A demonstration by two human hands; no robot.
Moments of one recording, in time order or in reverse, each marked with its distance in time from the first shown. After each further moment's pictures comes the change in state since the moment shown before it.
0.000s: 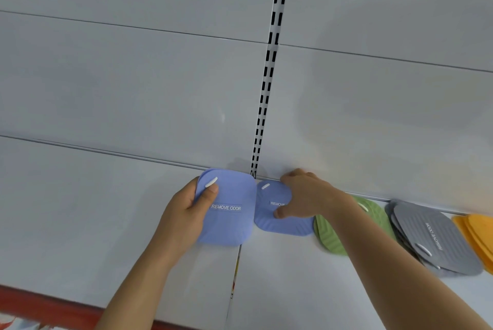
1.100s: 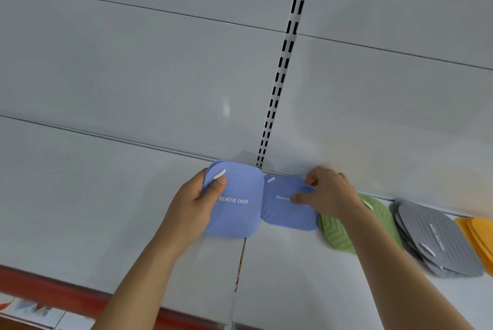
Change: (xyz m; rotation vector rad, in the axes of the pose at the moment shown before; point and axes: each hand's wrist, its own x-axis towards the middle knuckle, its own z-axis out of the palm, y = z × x) left_hand -0.001 0.000 0.002 -0.036 -0.039 0.009; right_hand -0.010 0.032 0.017 0.313 0.263 0.208
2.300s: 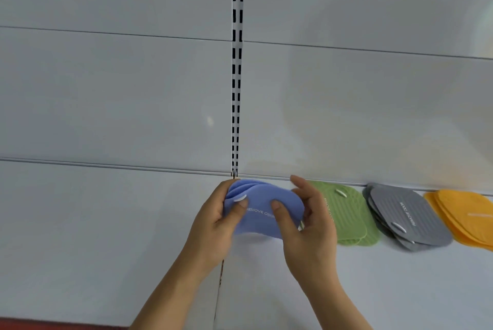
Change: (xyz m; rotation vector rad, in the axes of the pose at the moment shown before) left_hand -0.013 0.004 0.063 0.054 -0.183 0.223; right_hand -0.135 -0.042 0.030 1.014 0.537 -0.144
